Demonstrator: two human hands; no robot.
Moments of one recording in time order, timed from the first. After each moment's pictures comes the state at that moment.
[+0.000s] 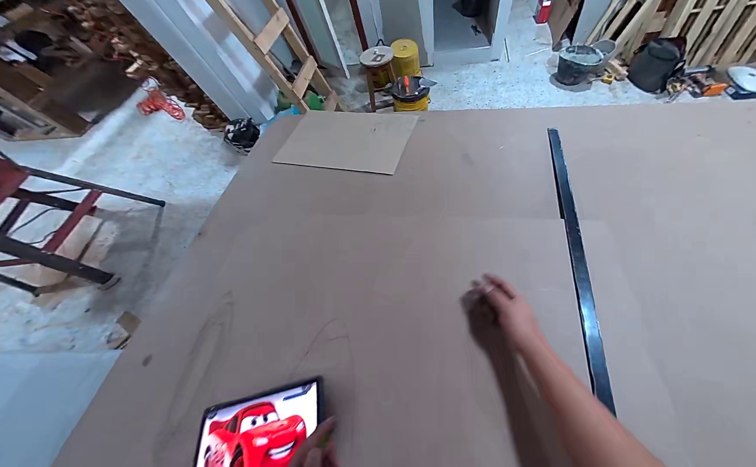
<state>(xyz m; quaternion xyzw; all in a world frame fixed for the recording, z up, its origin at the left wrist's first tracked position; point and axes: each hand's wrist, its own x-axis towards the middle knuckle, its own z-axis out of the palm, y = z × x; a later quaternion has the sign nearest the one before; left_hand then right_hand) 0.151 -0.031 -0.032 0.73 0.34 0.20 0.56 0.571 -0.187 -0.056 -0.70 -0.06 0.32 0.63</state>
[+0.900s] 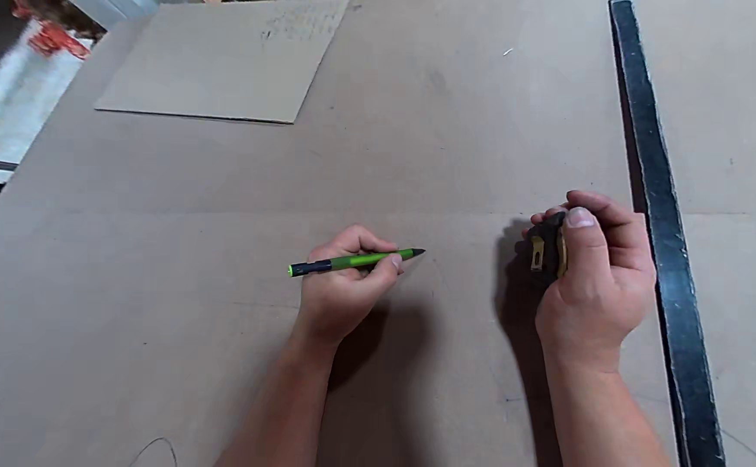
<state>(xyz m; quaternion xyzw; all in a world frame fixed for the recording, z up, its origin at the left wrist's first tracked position) 0.606 0.056 -0.110 0.80 0.15 0.21 0.55 0.739 -0.145 -0.120 -0.62 -0.11 -0.03 0.78</state>
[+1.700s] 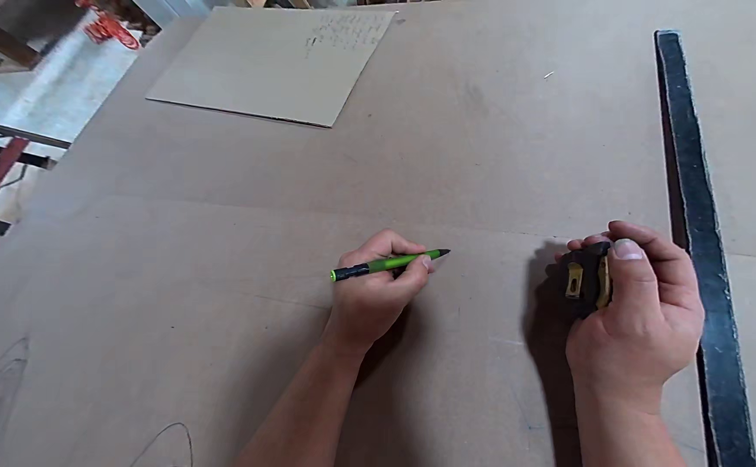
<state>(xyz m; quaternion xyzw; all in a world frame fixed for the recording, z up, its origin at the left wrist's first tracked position) 0.610 0.050 -0.111 0.79 0.20 0.23 0.53 0.739 -0.148 -0.116 -0.64 -0.10 -0.02 0.76</state>
